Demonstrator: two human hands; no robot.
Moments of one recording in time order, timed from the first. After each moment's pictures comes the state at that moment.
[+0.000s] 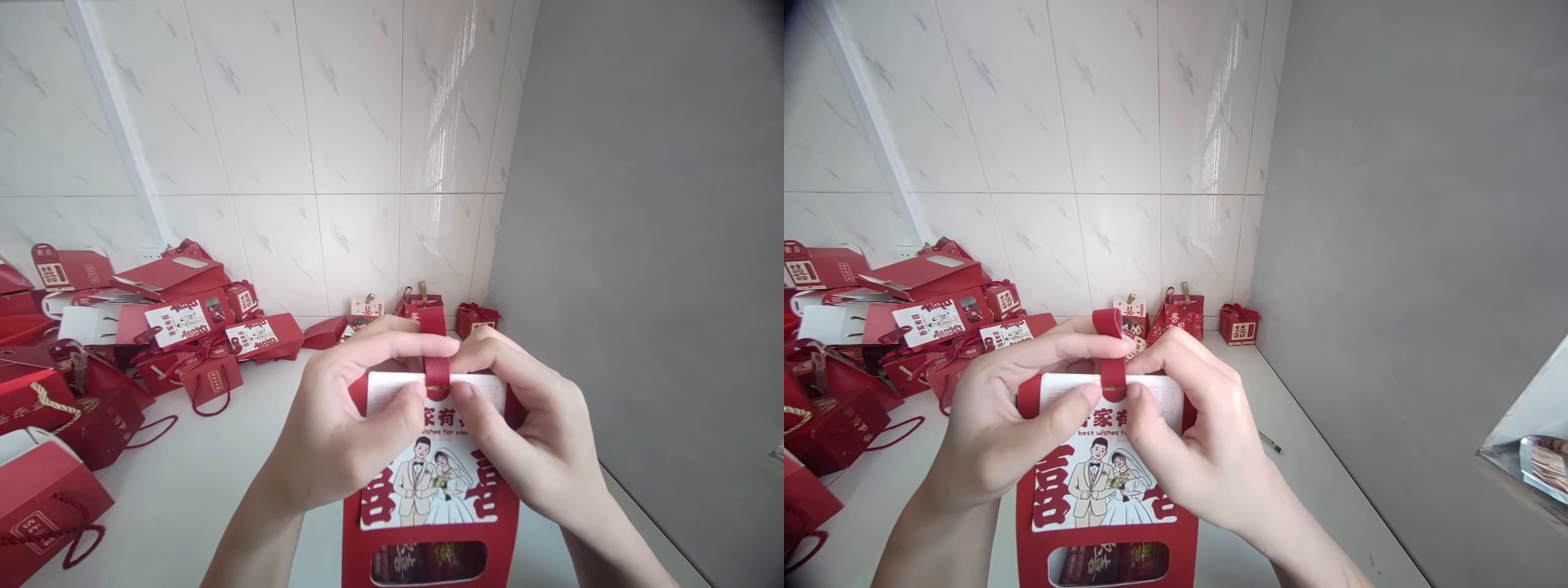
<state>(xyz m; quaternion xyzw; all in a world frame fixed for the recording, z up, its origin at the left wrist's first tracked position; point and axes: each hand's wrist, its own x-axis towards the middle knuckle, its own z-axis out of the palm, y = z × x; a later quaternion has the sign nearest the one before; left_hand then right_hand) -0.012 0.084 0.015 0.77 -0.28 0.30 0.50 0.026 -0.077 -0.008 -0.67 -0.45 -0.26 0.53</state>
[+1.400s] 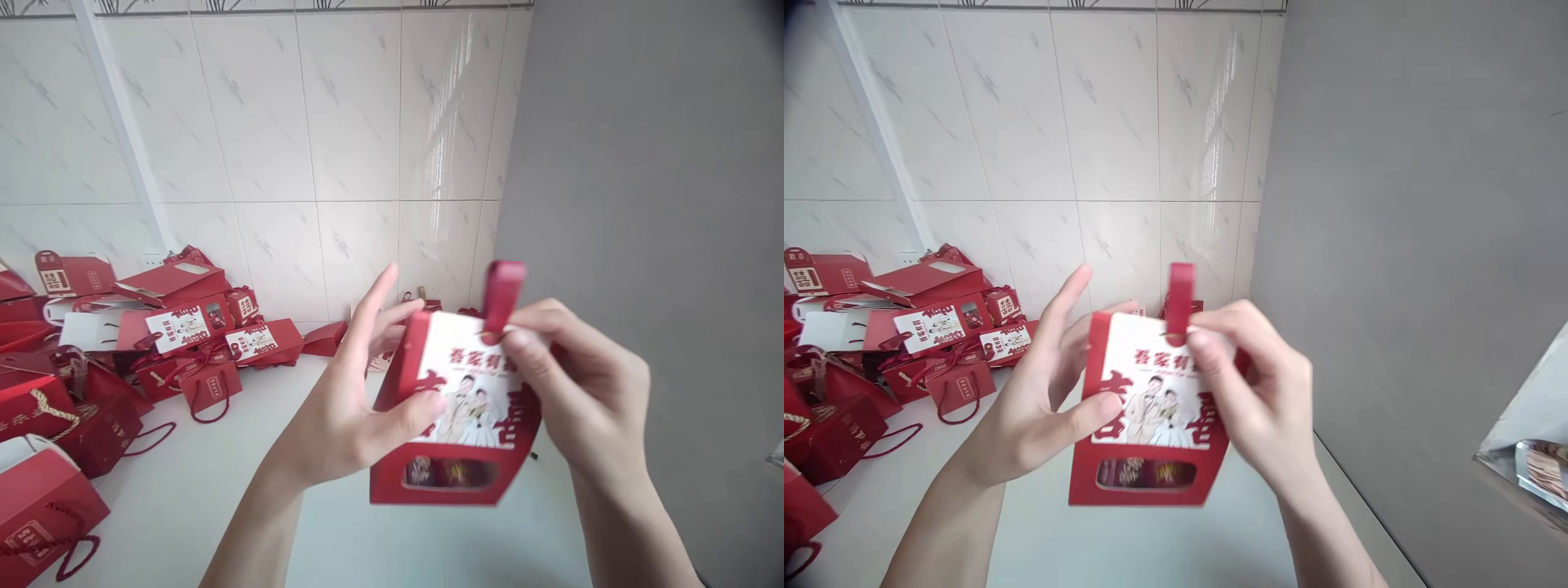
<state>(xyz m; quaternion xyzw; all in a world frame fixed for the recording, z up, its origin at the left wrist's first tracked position) 0.004 0.093 0.003 0.76 -0.28 0.26 0.53 0.048 -0.098 -0.002 -0.63 -0.38 -0.37 0.57</state>
